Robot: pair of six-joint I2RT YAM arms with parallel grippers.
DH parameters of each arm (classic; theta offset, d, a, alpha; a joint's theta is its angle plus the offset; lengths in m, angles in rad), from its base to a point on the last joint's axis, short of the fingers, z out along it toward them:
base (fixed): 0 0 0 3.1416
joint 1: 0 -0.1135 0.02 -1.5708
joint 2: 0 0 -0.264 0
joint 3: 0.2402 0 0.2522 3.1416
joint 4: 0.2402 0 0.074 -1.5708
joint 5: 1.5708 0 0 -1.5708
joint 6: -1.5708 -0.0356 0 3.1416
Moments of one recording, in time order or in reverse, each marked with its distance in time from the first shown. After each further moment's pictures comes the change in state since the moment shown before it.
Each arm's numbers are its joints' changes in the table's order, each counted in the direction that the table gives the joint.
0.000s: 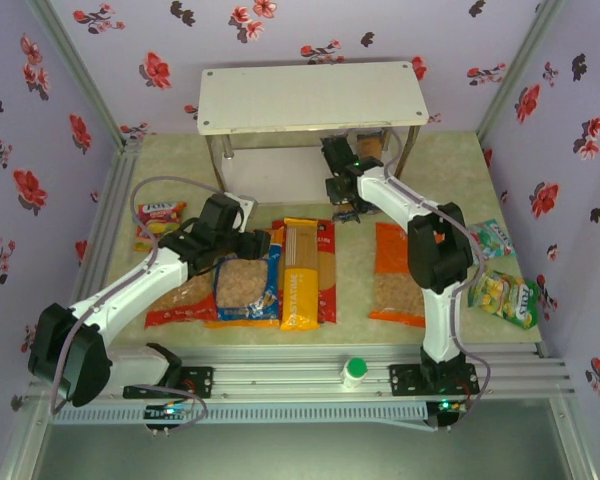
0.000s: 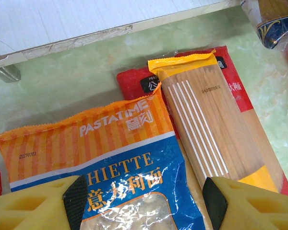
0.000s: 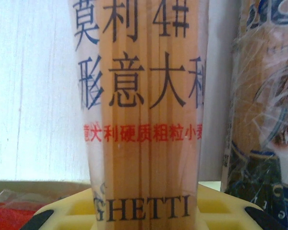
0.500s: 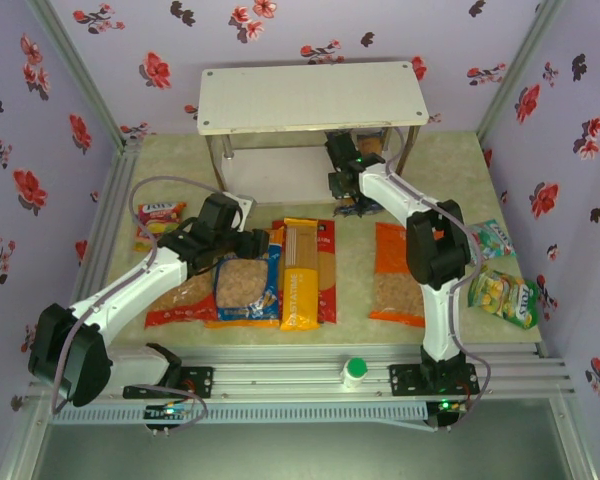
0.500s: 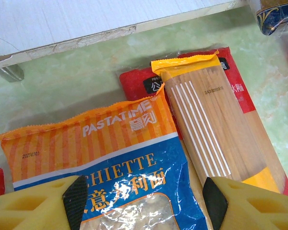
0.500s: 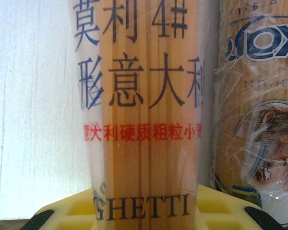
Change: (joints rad) left arm -0.008 0.000 0.000 0.000 0.004 0.000; right arm 0.026 -0.037 0.043 -0.017 0.011 0.000
